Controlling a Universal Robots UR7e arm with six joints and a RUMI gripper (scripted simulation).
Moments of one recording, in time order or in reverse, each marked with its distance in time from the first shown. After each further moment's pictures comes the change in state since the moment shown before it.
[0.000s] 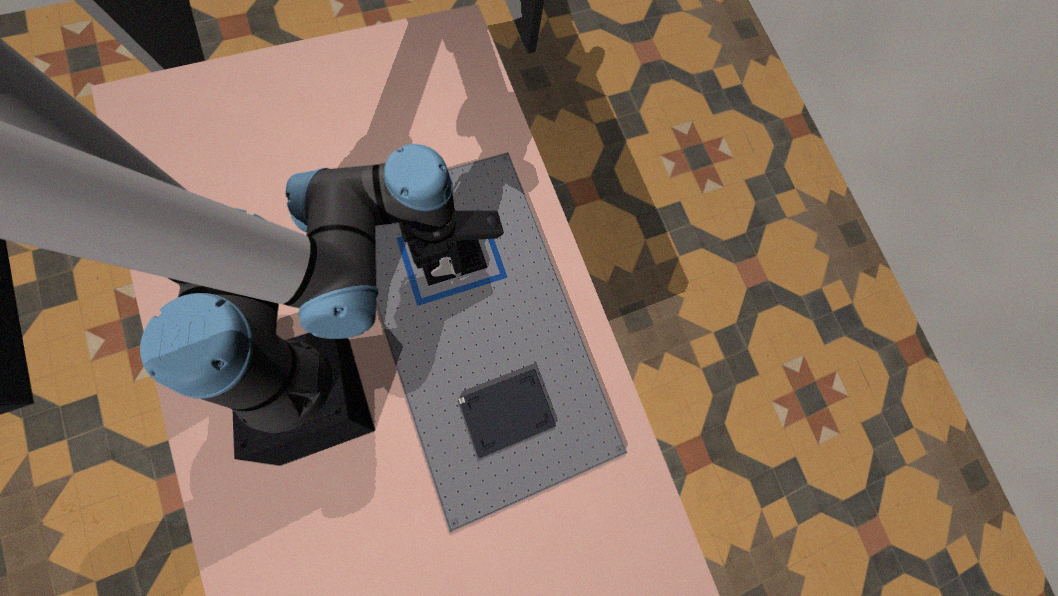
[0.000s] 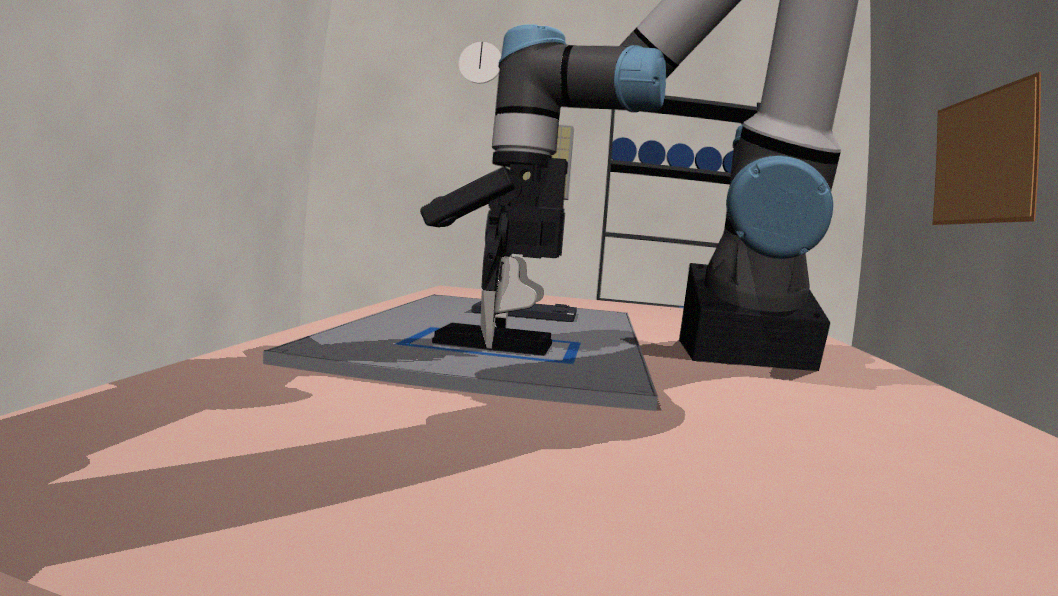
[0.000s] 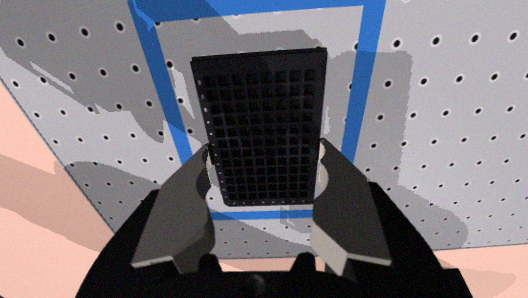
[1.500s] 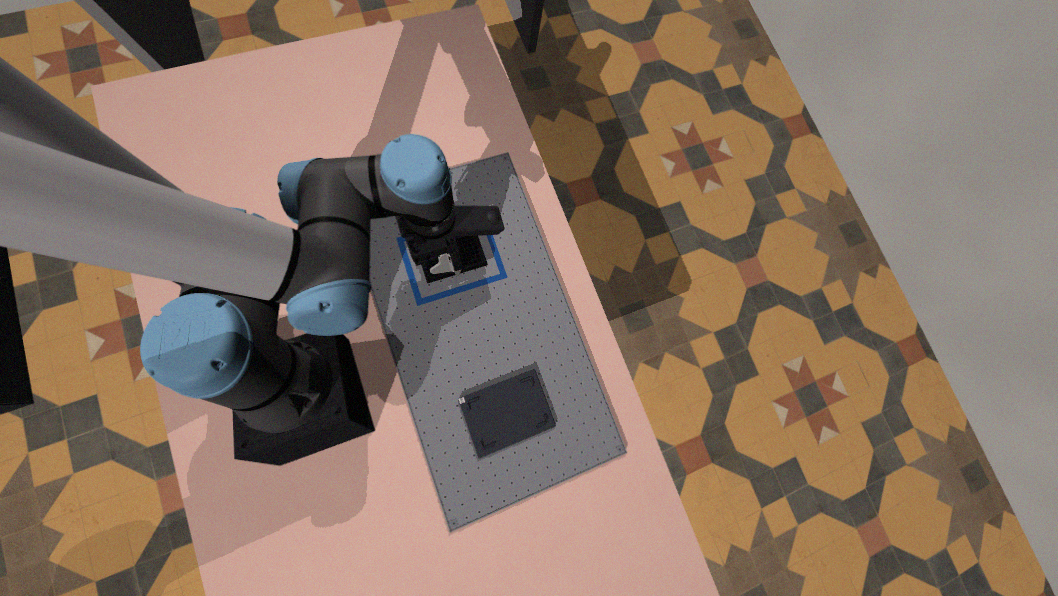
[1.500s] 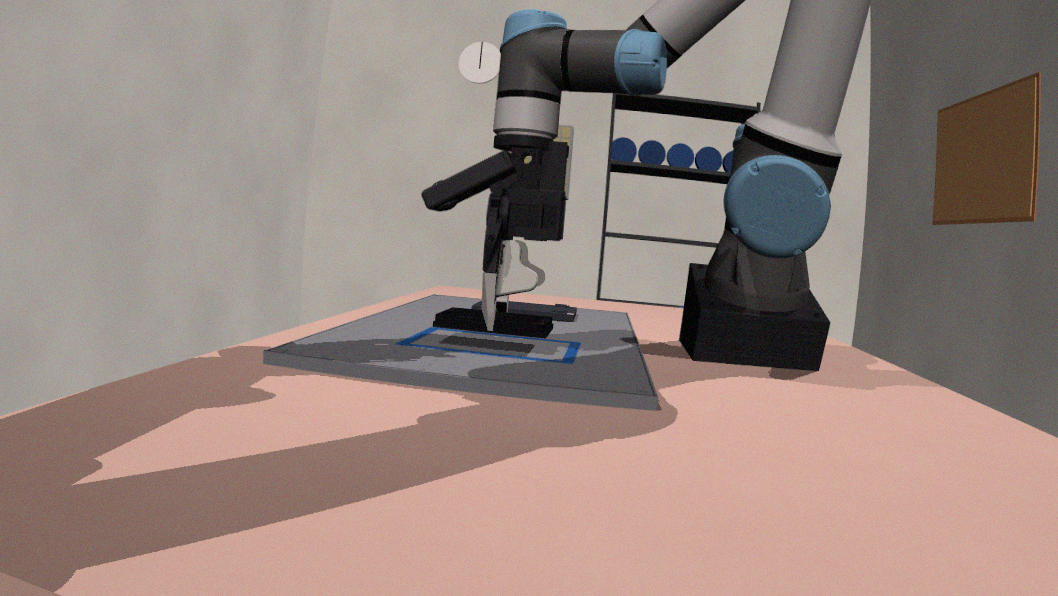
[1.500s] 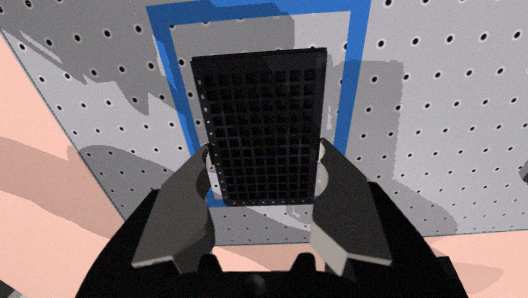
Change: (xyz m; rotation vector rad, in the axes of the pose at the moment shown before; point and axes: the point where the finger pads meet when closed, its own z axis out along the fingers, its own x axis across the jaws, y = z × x) arm 0.000 0.000 -0.019 0.000 0.000 0.000
